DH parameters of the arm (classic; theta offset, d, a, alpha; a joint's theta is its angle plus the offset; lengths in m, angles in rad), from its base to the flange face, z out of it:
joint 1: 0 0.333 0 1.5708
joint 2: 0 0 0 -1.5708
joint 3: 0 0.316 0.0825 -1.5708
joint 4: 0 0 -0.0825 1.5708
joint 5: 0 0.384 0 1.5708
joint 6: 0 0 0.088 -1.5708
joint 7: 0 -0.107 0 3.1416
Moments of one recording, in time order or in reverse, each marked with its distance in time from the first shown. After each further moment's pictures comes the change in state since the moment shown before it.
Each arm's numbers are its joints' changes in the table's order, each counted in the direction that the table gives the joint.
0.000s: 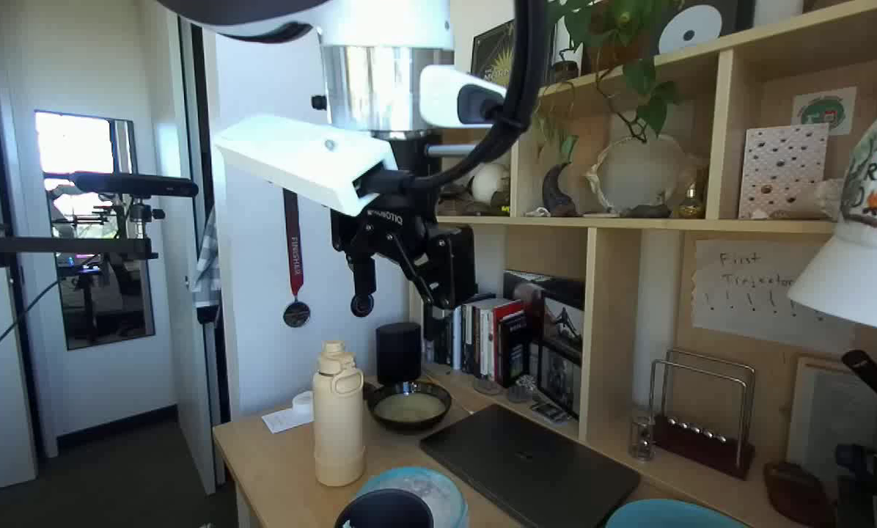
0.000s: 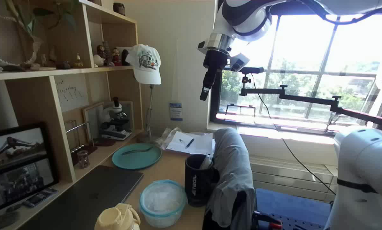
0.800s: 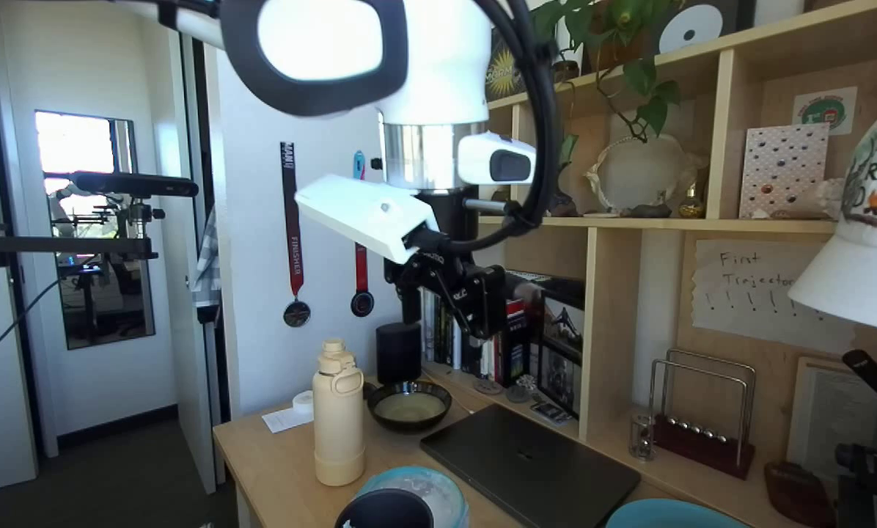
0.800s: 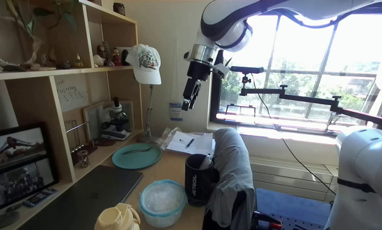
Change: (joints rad) arm -0.052 -0.161 0.108 -0.024 0.032 0.147 -0.131
